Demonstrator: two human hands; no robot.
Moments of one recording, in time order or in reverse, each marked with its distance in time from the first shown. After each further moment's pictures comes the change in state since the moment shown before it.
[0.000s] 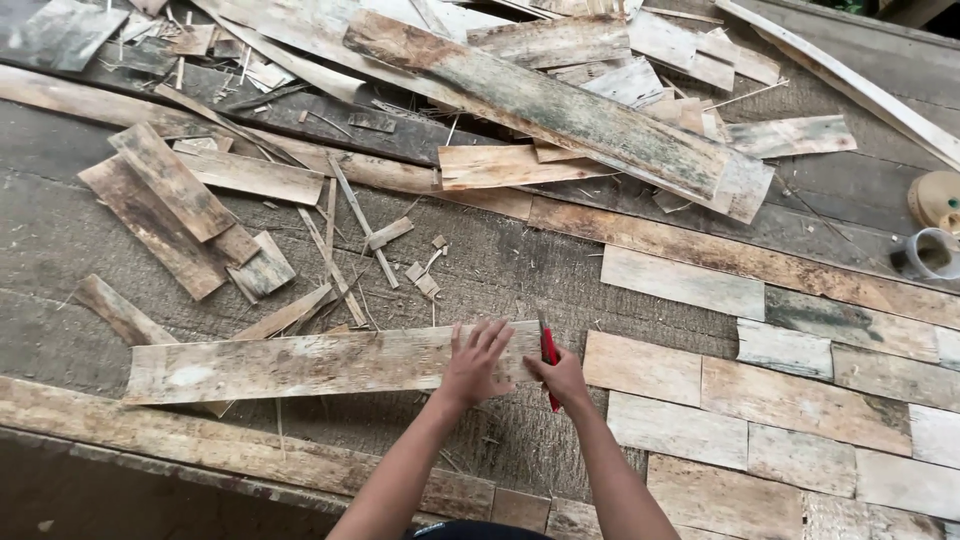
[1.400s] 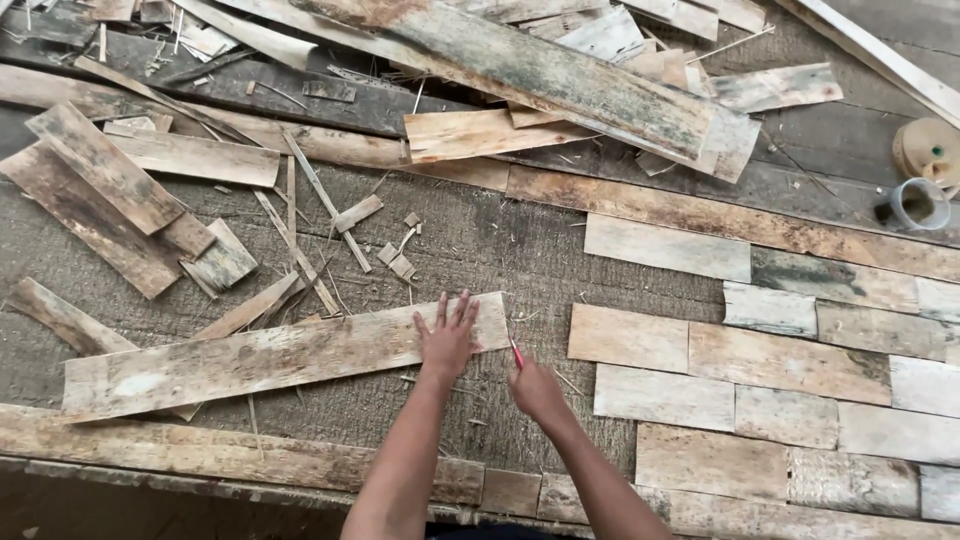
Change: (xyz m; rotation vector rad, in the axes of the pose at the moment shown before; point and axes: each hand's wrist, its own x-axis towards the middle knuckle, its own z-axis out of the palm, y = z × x) left_hand 0.026 -0.007 0.001 0.086 -0.519 -0.343; right_hand -0.072 -0.022 0.029 -0.889 -0.203 0.145
